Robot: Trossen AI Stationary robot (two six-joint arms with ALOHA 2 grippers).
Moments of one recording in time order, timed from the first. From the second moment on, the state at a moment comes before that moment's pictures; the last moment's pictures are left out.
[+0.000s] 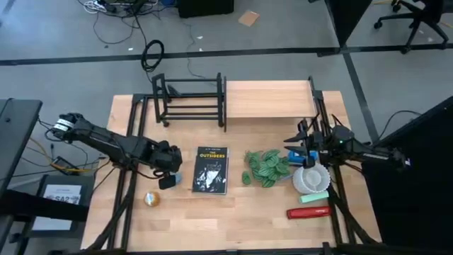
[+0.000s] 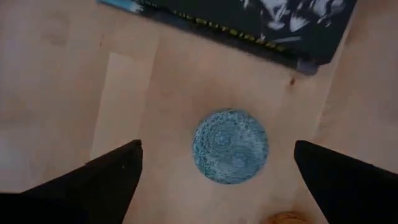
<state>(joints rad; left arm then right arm) -0.28 1.15 0.79 -0.93 -0.10 -0.50 -0.23 0.01 0.01 0.14 -0.26 -0.06</state>
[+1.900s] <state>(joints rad) -0.47 1.15 0.49 -0.52 -0.26 -0.93 -0.23 0.01 0.01 0.14 -0.26 -0.06</state>
